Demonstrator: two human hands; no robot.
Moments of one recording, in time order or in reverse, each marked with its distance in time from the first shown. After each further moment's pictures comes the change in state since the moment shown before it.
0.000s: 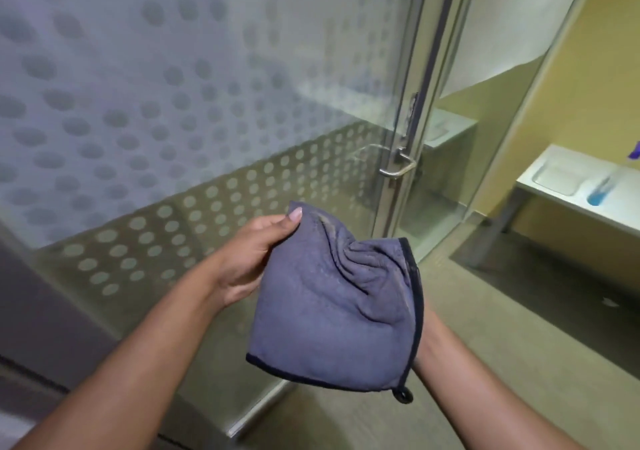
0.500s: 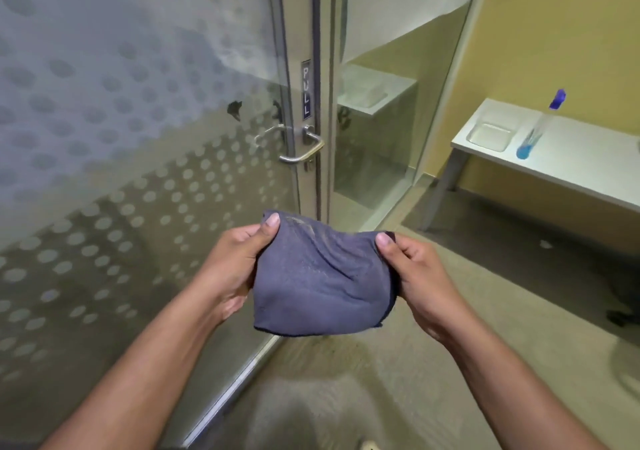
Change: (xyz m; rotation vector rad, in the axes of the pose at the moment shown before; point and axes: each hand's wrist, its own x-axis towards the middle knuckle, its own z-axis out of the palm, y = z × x) left_hand 0.120 -0.063 0.145 0.077 0.138 -0.076; right_hand -0.002 -0.104 -0.199 -0.542 0.349 -0.330
